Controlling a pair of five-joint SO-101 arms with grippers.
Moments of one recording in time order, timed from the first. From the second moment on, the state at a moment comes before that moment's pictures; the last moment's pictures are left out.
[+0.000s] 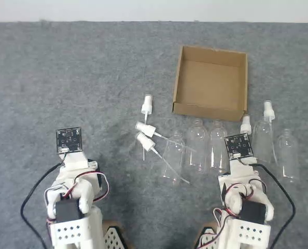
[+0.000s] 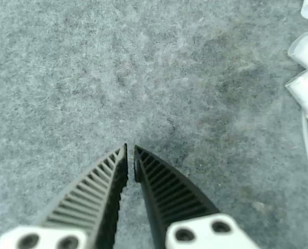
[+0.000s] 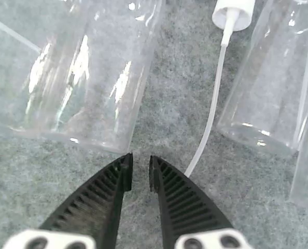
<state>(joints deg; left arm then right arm) -15.4 -103.4 97.7 72.4 4.6 8.4 -103.0 95.2 74.8 20.6</state>
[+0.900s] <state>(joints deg) -15.4 -103.4 97.7 72.4 4.6 8.4 -103.0 95.2 72.0 20.6</state>
